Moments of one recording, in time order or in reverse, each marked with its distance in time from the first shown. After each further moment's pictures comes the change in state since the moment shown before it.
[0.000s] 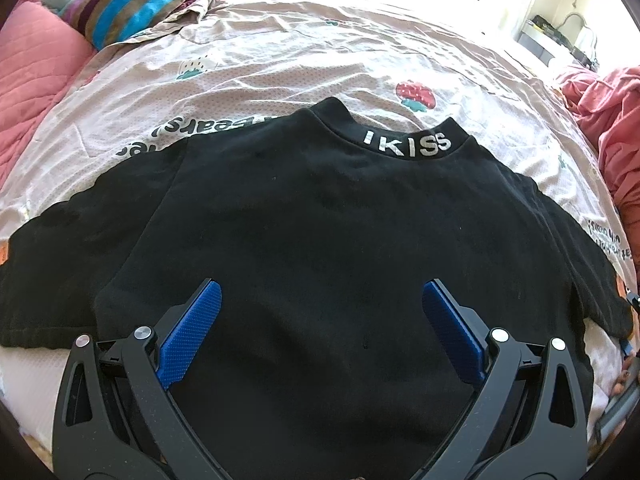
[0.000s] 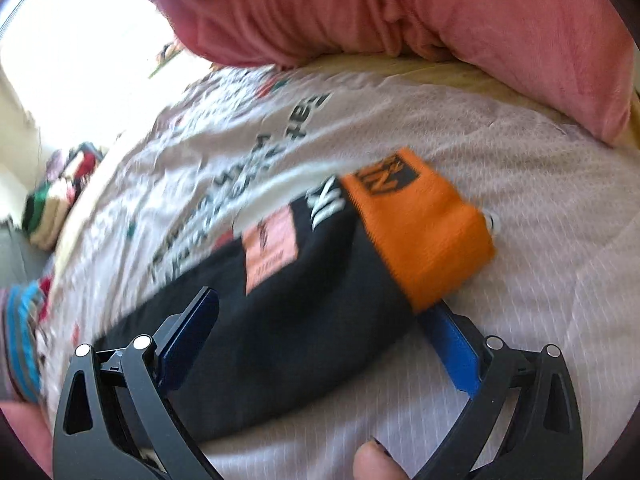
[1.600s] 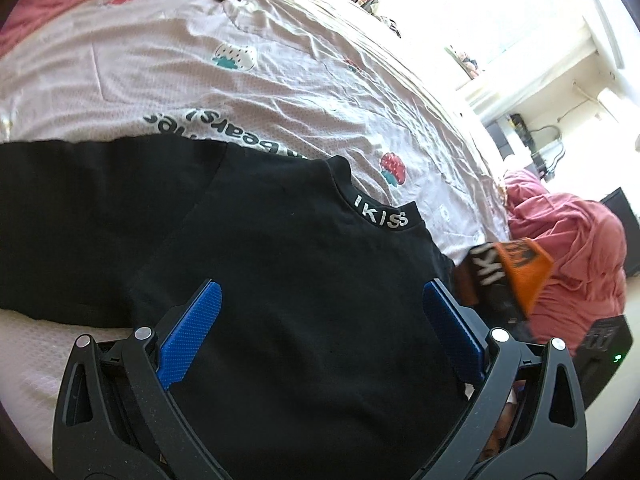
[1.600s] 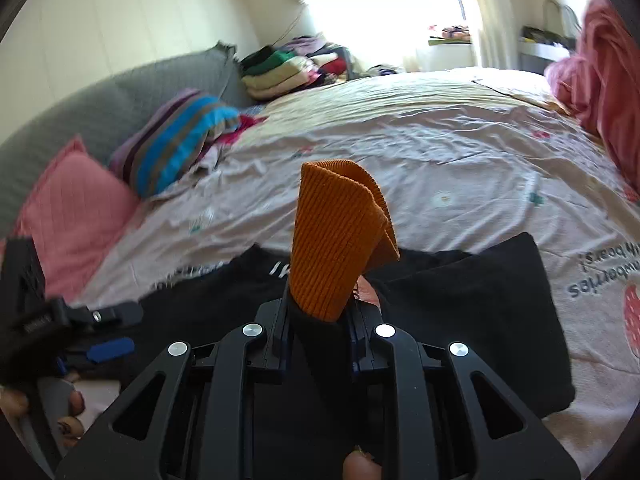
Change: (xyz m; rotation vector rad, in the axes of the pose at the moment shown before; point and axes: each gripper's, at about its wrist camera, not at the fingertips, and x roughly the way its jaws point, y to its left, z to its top) left arm -0.038 0.084 0.014 -0.344 -0.027 -0.374; right arm -0.077 0.303 -0.190 -0.816 0.064 0.556
